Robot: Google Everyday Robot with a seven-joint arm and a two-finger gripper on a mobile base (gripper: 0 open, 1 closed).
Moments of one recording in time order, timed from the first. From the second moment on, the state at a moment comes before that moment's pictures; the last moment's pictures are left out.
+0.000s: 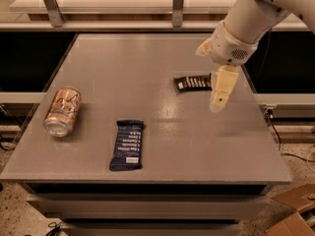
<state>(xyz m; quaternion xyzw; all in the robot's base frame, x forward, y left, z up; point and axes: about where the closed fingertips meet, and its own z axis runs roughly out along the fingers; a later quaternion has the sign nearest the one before) 0.559 -0.124 0.888 -0.72 0.67 0.06 0.17</state>
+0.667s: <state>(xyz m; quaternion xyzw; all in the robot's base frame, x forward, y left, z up) 0.578 -0.125 0.888 -0.73 0.66 0.02 0.17</state>
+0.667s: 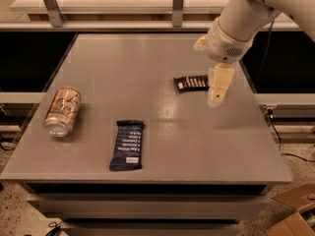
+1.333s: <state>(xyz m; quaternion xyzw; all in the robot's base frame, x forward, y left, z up) 0.619 -0.113 0.878 -0.78 0.60 0.00 0.14</state>
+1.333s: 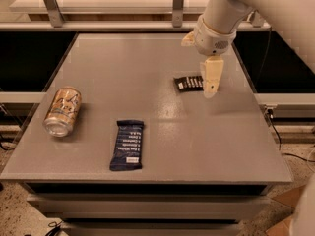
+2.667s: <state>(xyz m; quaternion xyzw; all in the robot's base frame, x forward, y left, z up) 0.647 -0.110 0.827 -0.80 0.59 0.01 0.10</state>
